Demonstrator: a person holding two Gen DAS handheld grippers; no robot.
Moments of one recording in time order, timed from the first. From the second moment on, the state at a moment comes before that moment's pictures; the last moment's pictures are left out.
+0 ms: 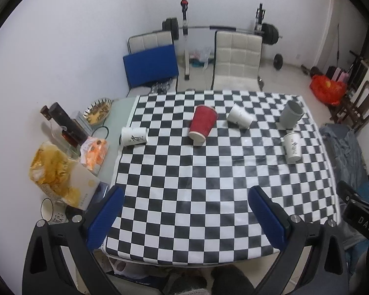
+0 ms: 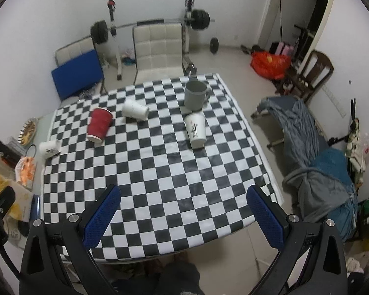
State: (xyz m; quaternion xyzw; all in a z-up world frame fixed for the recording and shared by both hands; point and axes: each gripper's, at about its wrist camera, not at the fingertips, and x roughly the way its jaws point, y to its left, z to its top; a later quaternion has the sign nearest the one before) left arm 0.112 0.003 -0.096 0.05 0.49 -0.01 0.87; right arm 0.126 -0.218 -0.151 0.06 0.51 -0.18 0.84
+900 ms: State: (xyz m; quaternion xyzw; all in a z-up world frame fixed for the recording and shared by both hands) left arm 0.365 -0.122 -0.269 0.02 0.64 0.07 0.76; right arm 0.417 -0.346 -0.371 -0.01 0.66 -0.10 0.74
